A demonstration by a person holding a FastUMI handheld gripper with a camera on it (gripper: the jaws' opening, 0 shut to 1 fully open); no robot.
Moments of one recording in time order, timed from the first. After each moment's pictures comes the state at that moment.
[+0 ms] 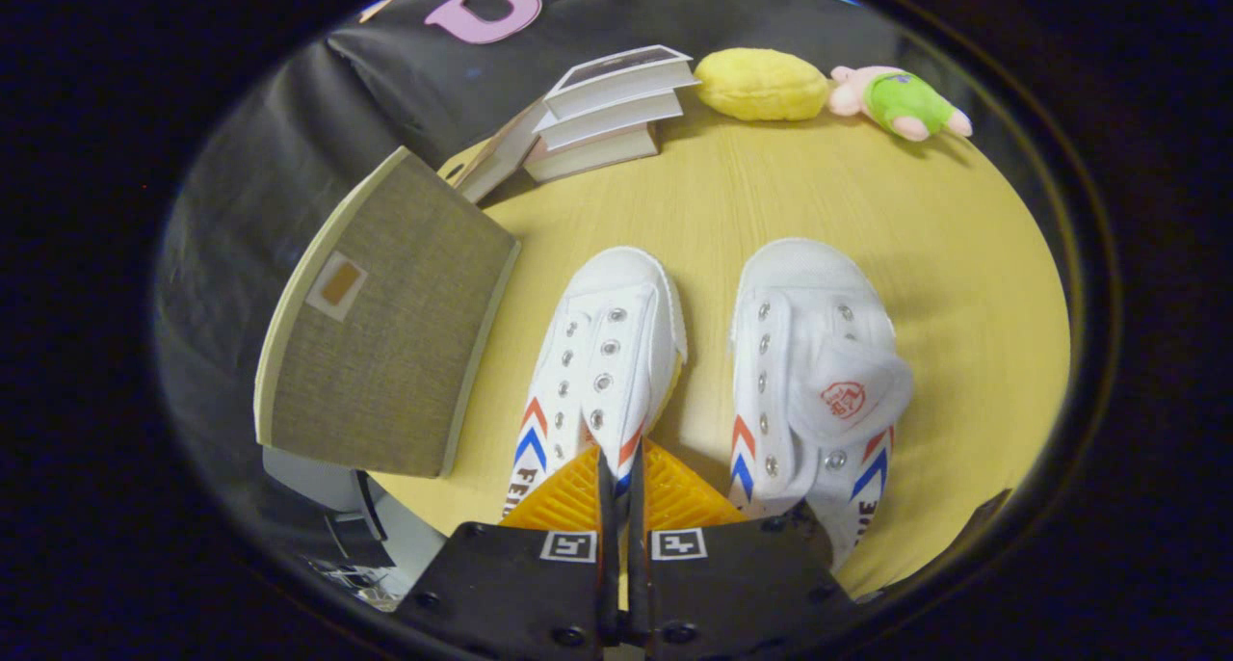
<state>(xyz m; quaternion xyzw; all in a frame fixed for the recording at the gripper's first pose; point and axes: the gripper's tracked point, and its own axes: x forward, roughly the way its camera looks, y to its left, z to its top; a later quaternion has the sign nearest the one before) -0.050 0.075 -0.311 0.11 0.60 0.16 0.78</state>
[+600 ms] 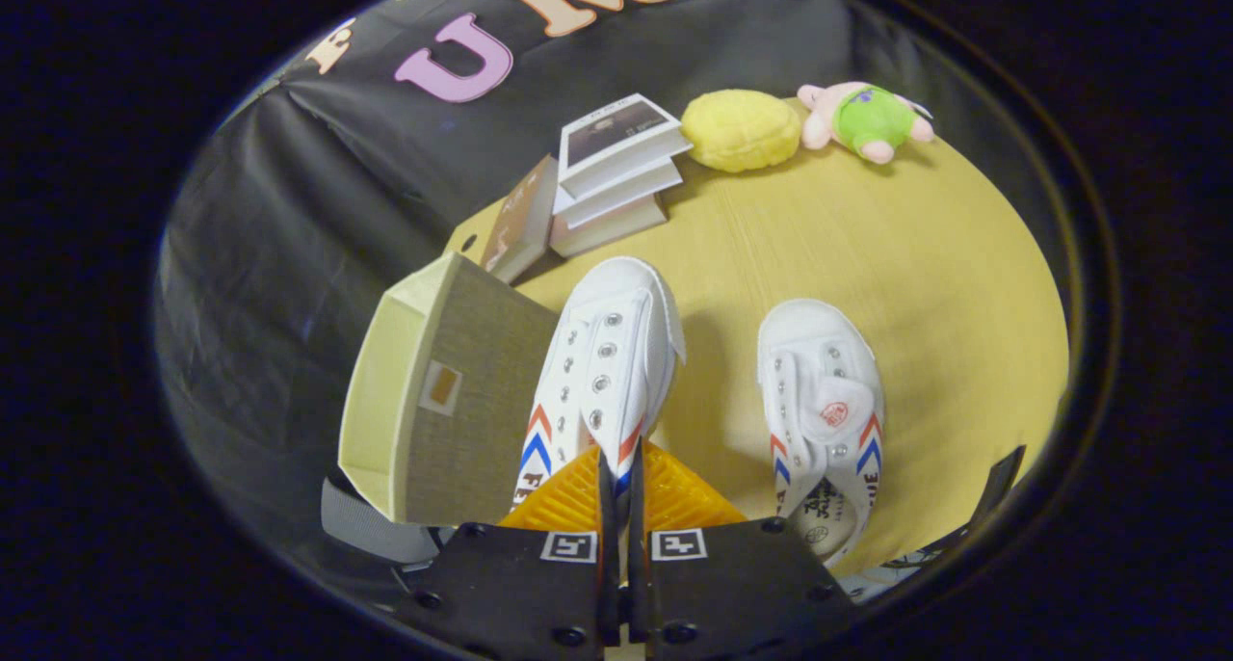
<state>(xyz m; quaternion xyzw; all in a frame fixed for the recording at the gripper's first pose) -0.016 0.106 -0.218 0.19 0.55 0.12 0.80</state>
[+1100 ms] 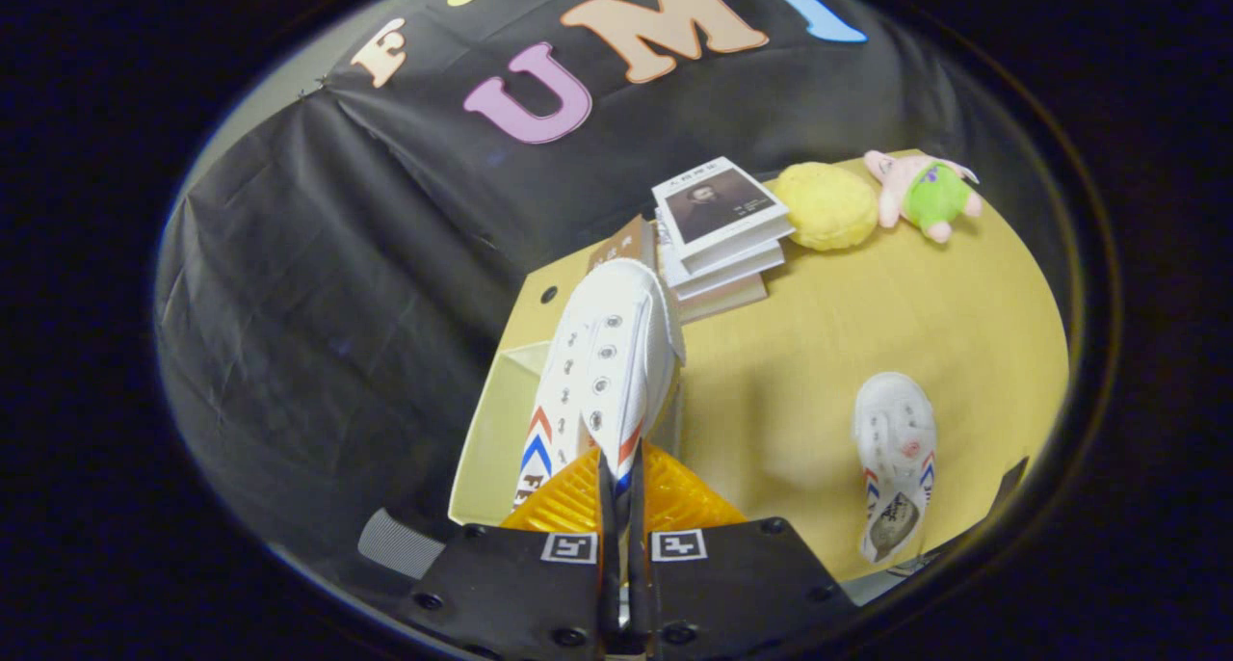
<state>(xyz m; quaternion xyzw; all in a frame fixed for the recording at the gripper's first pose) 0.016 0.201 -0.124 0.22 0.49 0.17 0.83</state>
